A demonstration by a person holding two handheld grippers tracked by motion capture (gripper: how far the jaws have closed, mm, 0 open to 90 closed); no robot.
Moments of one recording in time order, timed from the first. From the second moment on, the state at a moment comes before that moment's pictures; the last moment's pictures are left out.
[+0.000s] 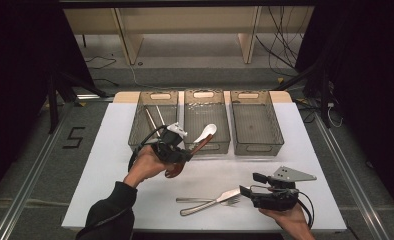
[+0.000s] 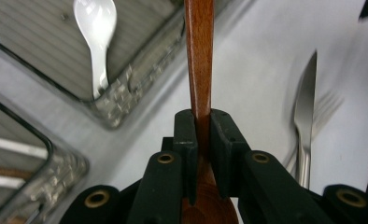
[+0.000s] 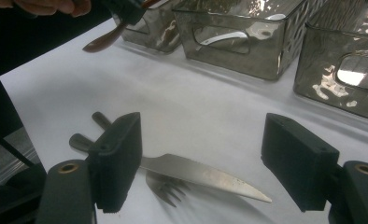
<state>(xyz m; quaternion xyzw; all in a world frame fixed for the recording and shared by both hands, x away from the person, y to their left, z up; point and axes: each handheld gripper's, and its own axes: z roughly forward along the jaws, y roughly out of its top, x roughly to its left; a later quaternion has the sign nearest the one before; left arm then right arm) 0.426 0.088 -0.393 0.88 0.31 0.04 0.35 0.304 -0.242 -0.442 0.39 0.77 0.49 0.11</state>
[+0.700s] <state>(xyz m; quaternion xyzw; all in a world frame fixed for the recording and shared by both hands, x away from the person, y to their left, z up) 0.474 0.071 -0.369 0.84 0.34 0.08 0.41 0.304 -0.243 -0.442 0.39 0.77 0.49 0.11</state>
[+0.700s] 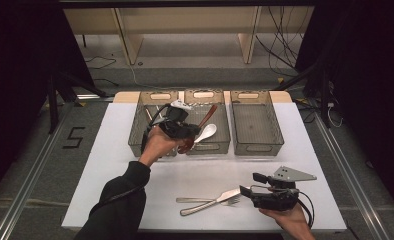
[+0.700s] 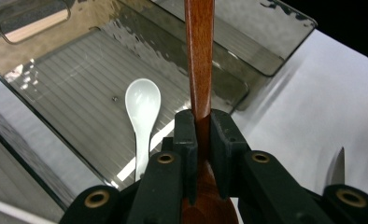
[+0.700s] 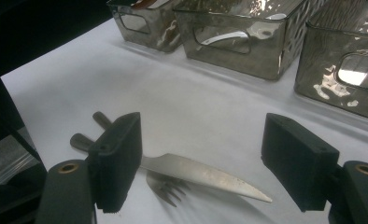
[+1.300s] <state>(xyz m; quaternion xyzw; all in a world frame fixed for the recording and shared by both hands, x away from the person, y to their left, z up) 0.509 0.056 -0.359 0.82 0.36 0.12 0.43 0.305 -0.244 -0.442 0.39 0.77 0.49 0.11</state>
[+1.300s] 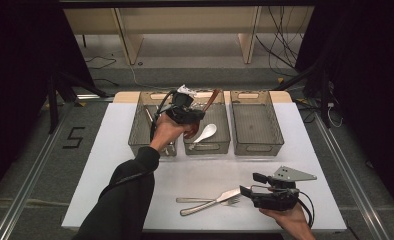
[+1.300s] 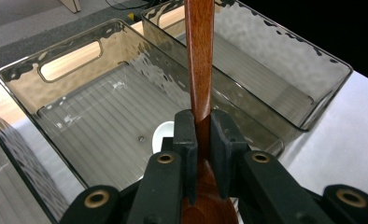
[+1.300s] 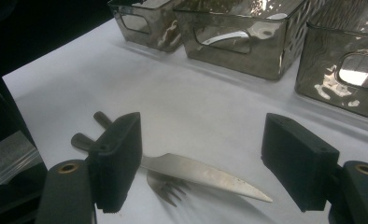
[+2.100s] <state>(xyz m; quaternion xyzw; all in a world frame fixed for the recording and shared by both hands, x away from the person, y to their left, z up) 0.531 0.046 -0.379 0.81 0.40 0.12 0.42 0.304 -0.244 -0.442 0.39 0.77 0.49 0.11</state>
